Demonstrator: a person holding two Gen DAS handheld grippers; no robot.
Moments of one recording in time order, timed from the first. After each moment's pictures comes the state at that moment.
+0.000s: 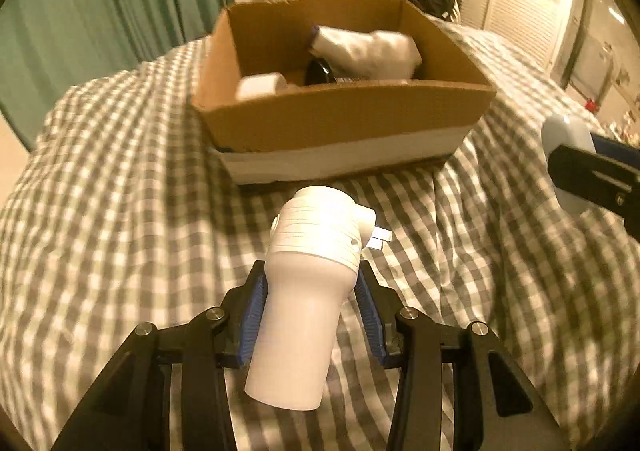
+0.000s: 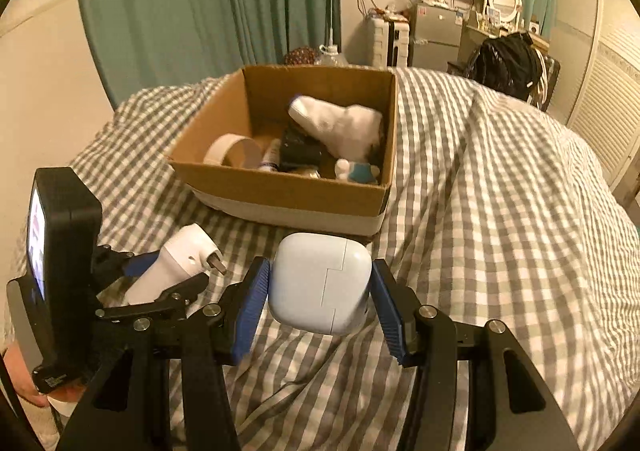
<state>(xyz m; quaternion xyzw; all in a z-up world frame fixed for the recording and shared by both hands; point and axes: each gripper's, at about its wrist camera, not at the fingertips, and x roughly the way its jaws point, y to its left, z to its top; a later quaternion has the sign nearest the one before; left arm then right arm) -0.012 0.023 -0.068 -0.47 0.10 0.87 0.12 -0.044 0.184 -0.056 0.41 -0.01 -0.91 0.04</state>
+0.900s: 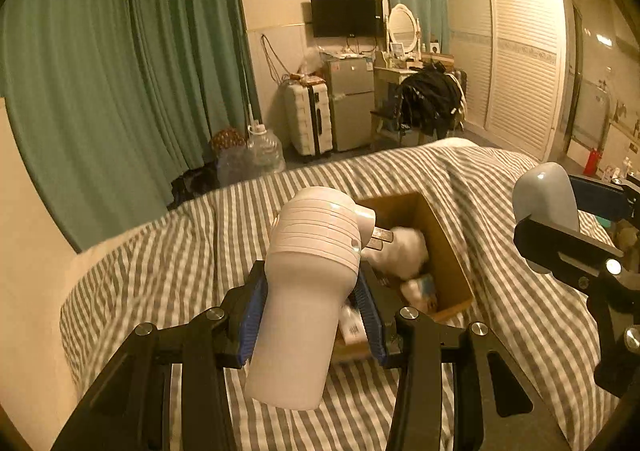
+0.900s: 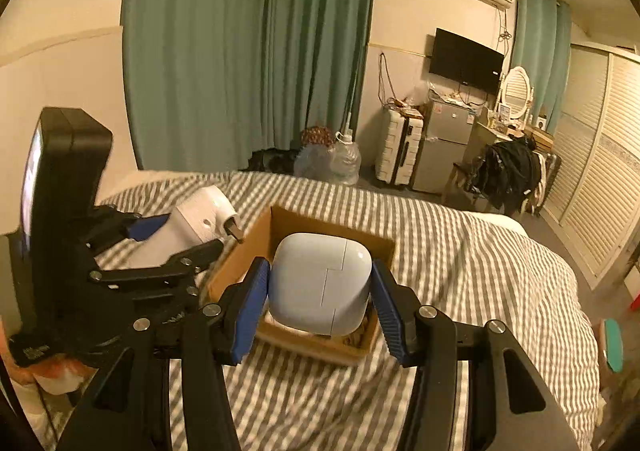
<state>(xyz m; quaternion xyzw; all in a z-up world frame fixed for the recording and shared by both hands) -0.075 0.017 0.086 -0.31 0.10 0.94 0.11 -0.073 0.154 0.081 0.28 0.07 -0.95 0.07</state>
